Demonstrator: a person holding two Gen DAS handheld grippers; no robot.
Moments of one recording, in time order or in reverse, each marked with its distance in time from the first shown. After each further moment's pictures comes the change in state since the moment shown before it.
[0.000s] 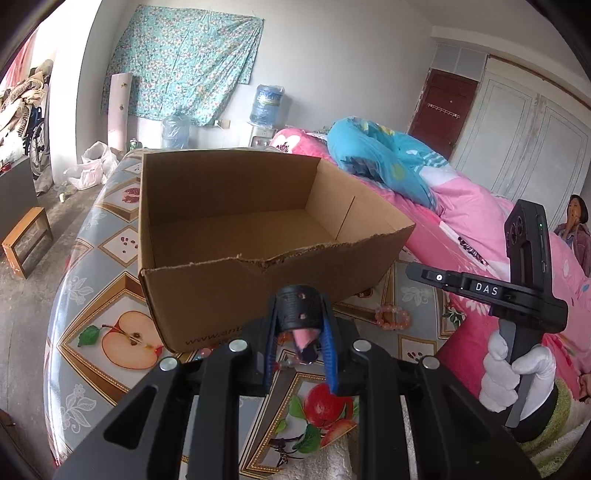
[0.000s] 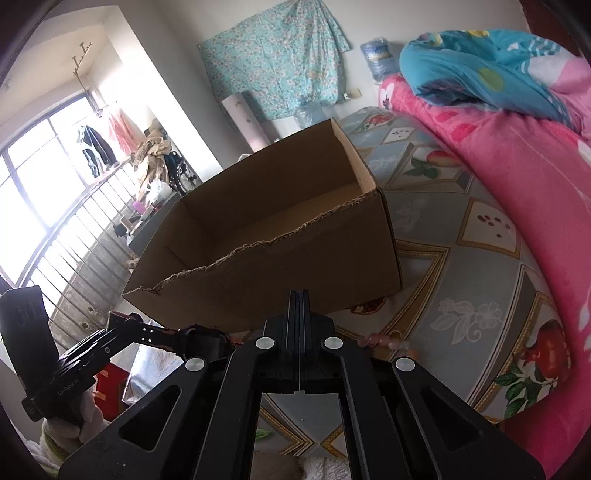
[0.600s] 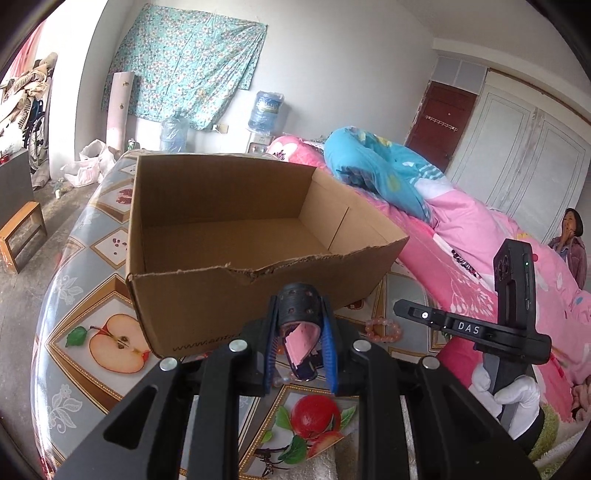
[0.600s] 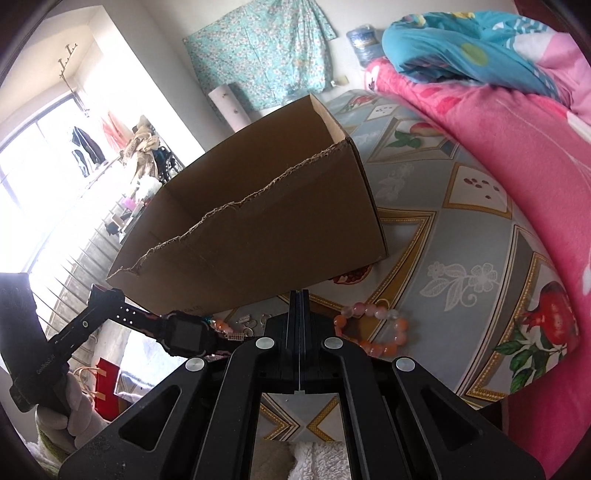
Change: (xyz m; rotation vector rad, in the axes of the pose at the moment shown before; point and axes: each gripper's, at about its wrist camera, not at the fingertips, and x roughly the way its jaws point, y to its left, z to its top) left arm 0.001 -0.007 0.011 -0.019 -0.057 -0.046; right arm 0.004 -0.009 -0.018 0.028 0.033 -0.034
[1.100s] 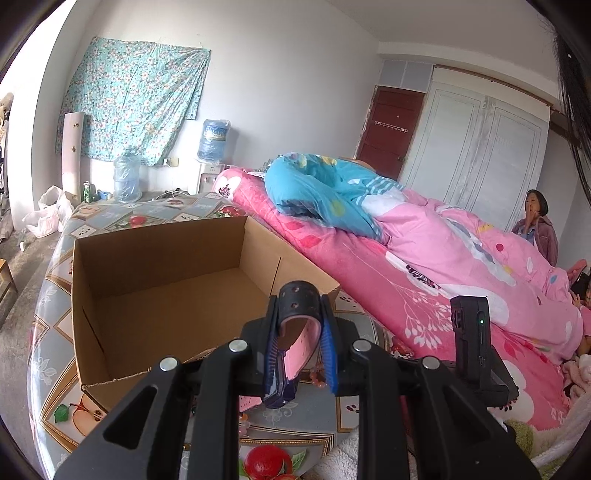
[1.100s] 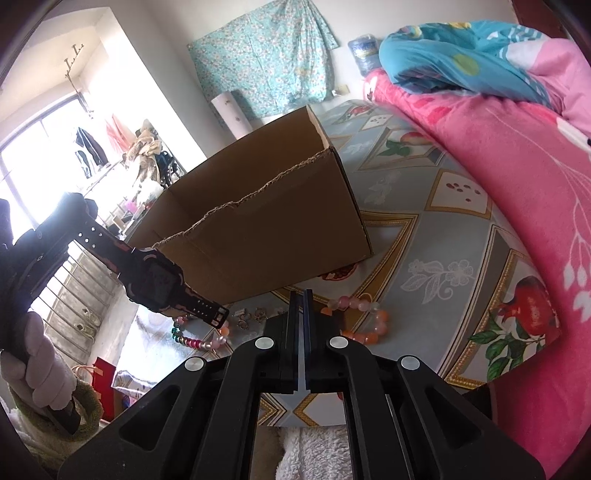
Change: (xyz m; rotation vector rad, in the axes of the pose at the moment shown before) left arm -0.005 -0.050 0.055 0.137 -0.061 -0.134; right arm -0.015 -0.010 -0.008 -0.015 -0.033 0.007
